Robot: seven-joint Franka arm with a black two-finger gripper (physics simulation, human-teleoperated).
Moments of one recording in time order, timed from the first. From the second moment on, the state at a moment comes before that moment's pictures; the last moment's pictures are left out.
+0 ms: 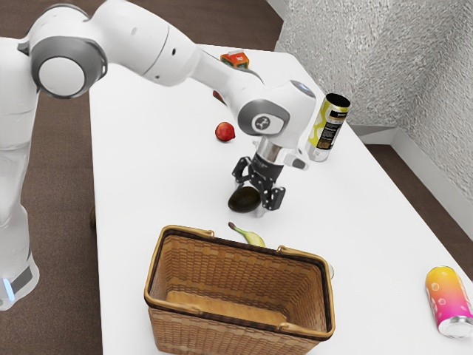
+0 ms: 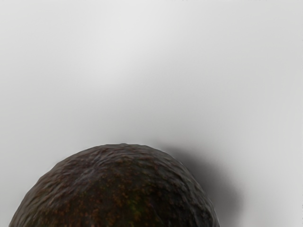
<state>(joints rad) -0.09 0.18 0.06 -1.85 -0.08 1.87 -0.45</state>
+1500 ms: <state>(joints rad) -0.02 -0.02 -0.25 -1.48 0.04 1.48 -0.37</state>
